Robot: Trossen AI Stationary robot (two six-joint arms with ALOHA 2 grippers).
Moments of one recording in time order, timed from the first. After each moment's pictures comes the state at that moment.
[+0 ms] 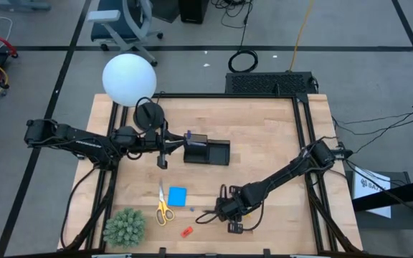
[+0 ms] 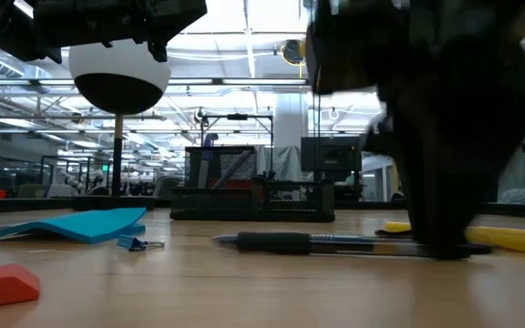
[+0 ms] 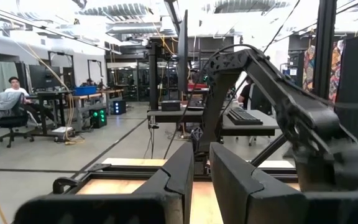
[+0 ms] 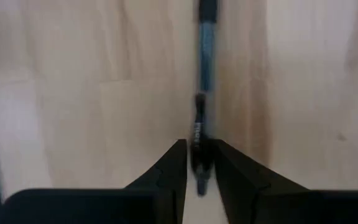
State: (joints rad) left arm 0.01 1.11 0.39 0.94 -0.01 0.02; right arm 0.48 2.03 1.34 -0.62 -0.08 0.60
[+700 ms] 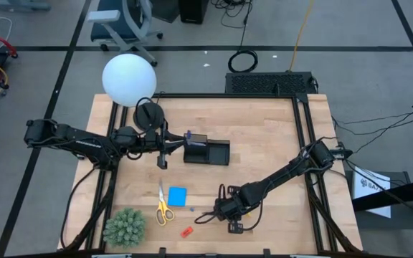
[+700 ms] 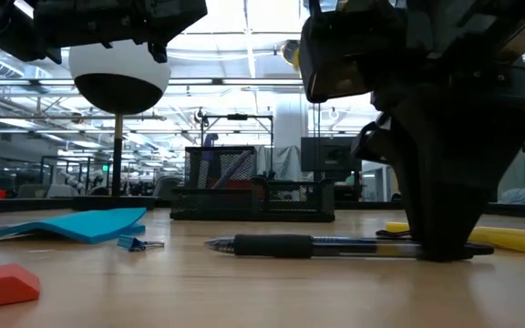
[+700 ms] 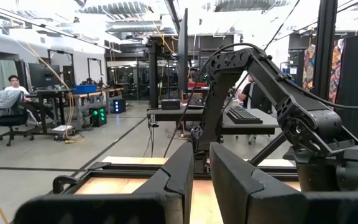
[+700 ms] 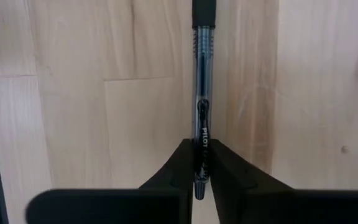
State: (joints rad) left arm 0.01 1.11 0.39 0.94 -0.01 0.02; right arm 0.48 2.05 1.33 -0.60 -0.11 0.54
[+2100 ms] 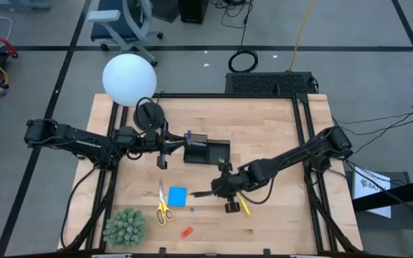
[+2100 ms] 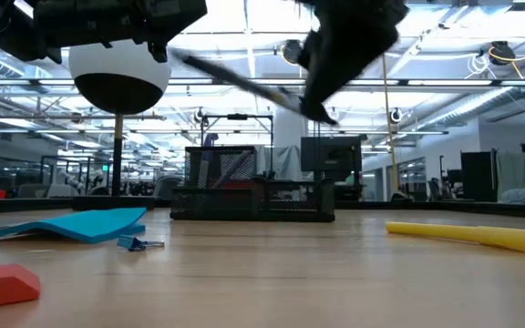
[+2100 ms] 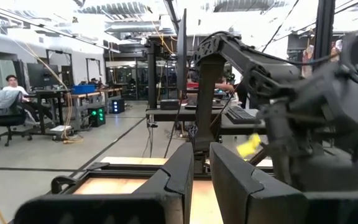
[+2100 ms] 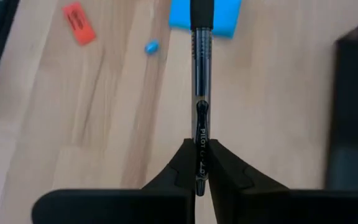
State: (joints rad) left arm 0.01 1.11 0.39 0.94 0.00 0.02; right arm 0.35 1.79 1.33 -0.55 0.09 0.18
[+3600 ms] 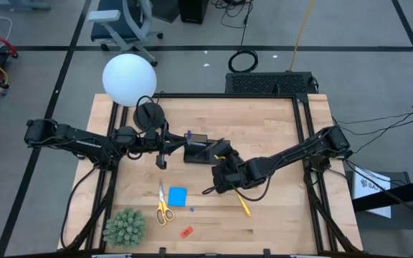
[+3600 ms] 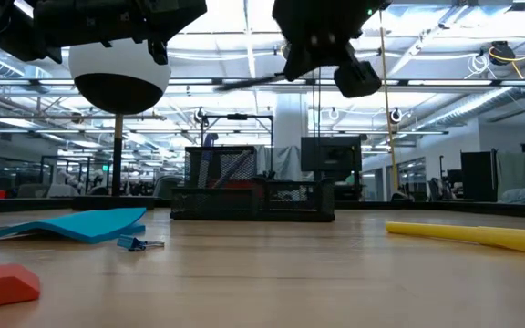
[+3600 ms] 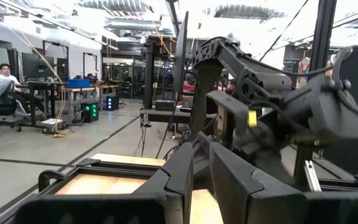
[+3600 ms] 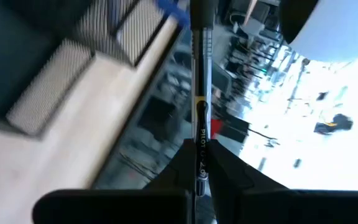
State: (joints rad) left arm 0.01 1.11 0.39 0.95 0.00 -0.06; right arm 0.32 1.81 1.33 -0.56 1.19 -0.89
